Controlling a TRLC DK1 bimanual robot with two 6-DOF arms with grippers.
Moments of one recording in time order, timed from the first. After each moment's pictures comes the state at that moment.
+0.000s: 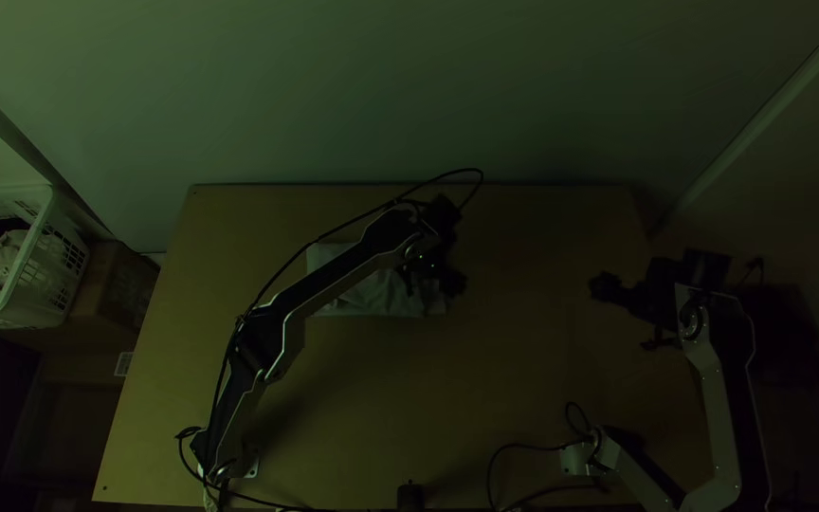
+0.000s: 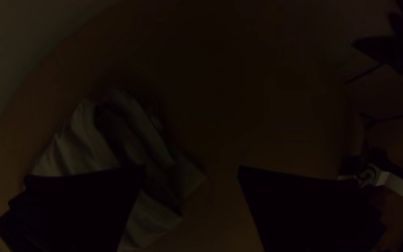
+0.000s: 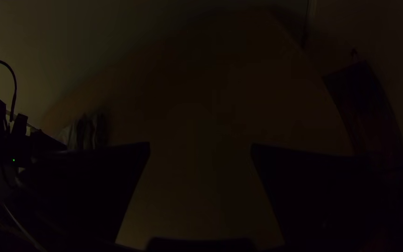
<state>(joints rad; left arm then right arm) -0.81 2.18 2.27 -1.10 0.07 -0.14 -0.21 1.03 0.97 -0.80 -0.27 0.15</state>
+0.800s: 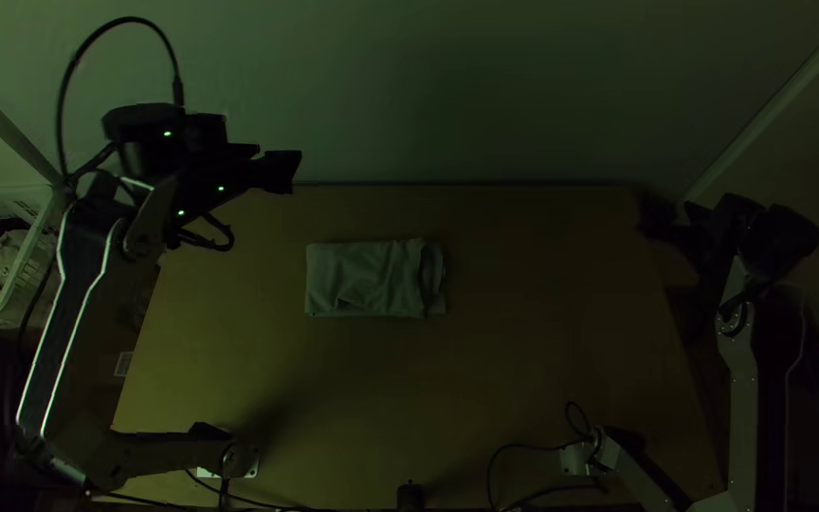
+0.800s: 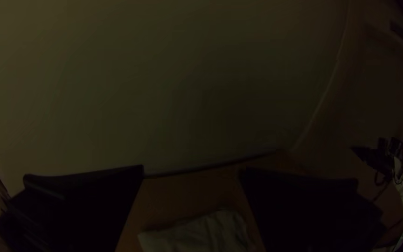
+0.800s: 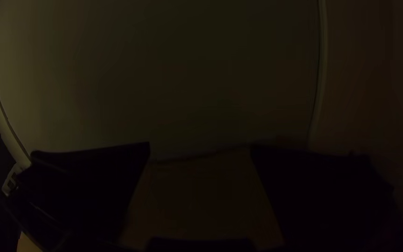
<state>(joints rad) -0.31 1.35 1.88 -0.77 0.04 -0.15 -0.22 1.03 1.25 -0.44 -0.25 0.13</state>
